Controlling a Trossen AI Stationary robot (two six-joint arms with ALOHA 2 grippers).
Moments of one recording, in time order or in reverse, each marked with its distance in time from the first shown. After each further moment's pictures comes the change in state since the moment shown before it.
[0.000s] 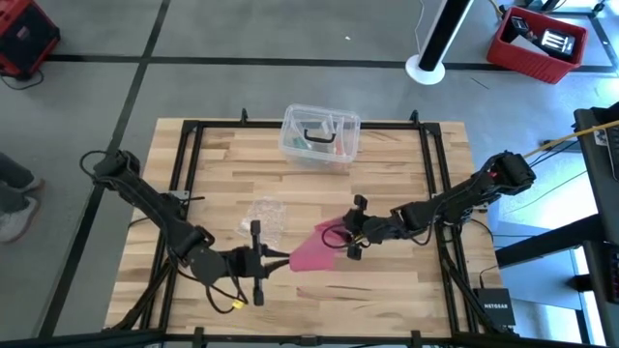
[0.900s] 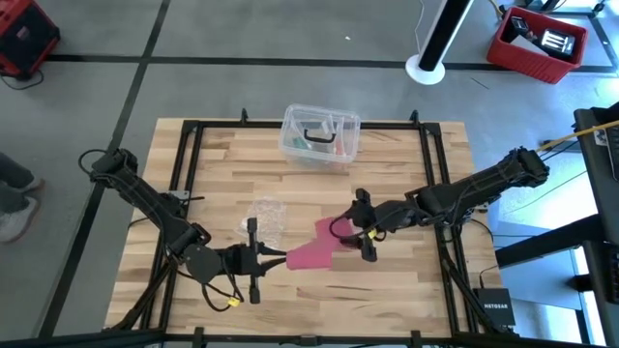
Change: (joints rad) left arm -0.001 -0.027 0.000 -0.052 0.000 -0.021; right arm 0.000 -0.173 0.321 -0.444 -0.219 0.000
